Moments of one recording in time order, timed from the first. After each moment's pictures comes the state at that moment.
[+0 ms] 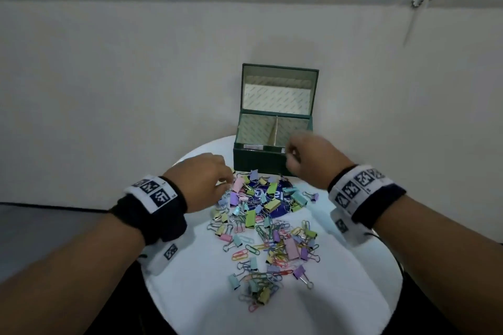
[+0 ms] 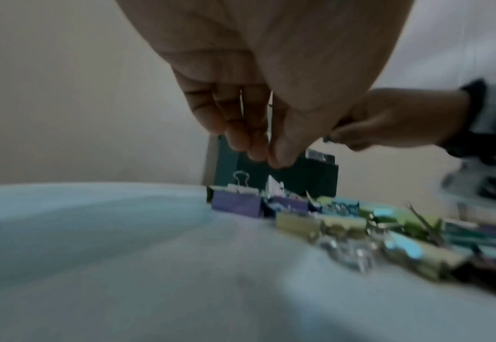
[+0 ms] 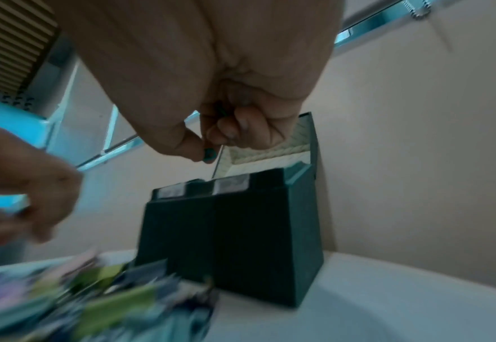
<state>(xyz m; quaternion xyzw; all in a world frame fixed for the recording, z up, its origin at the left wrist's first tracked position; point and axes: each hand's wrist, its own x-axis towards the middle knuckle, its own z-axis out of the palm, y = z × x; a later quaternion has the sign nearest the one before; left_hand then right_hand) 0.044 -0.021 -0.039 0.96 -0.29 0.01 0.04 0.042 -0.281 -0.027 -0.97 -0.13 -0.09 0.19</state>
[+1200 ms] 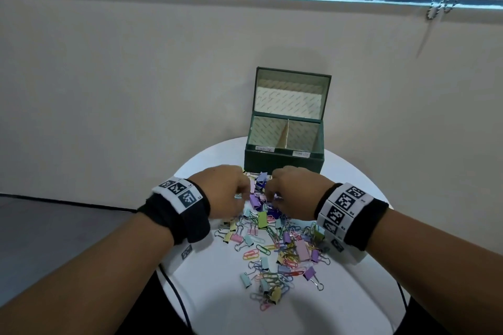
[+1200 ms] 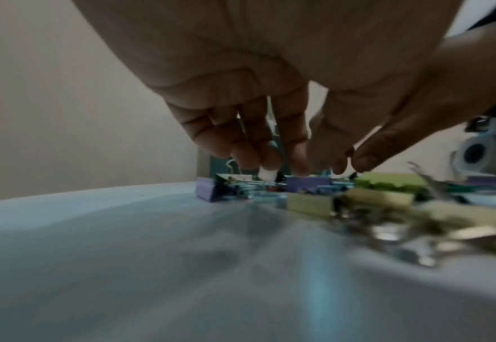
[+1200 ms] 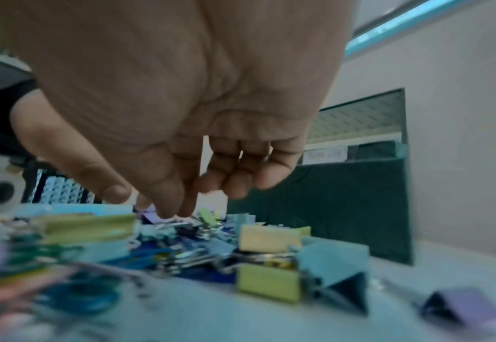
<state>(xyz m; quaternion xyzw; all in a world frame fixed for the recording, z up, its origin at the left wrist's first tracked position) 0.041 -0.030 -0.052 0.96 -0.27 -0.06 0.08 0.023 -0.233 -0.046 -0.97 -0.25 0.07 -0.03</state>
